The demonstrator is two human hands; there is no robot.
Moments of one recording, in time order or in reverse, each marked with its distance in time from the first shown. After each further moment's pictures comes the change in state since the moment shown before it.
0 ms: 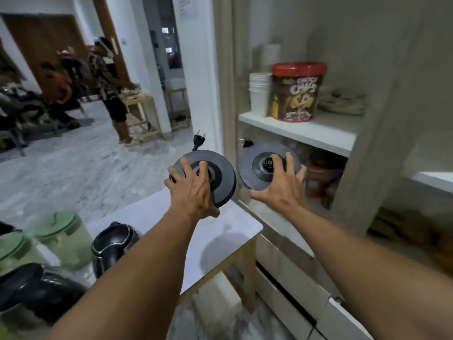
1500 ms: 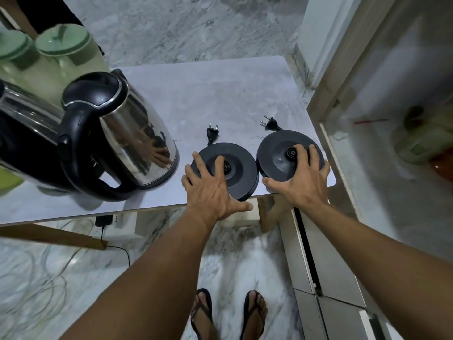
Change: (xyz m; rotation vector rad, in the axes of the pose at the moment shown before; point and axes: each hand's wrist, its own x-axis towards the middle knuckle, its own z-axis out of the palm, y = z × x) left_hand -0.045 -0.008 0.269 -0.170 -0.417 -0.609; right_hand 0.019 0.090 0.262 -0.027 -0.578 -0.189
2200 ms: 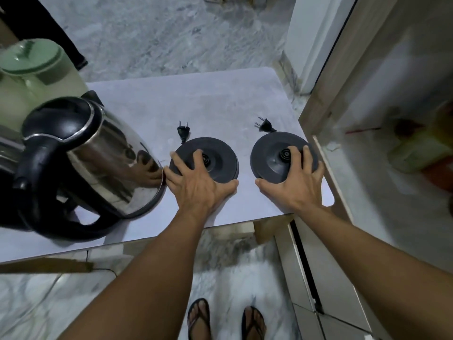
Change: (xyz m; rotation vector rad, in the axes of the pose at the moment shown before) left_hand 0.065 0.005 -0.014 -0.276 0.177 -0.173; right_hand 0.040 -0.012 0.002 -0.075 0.027 0.019
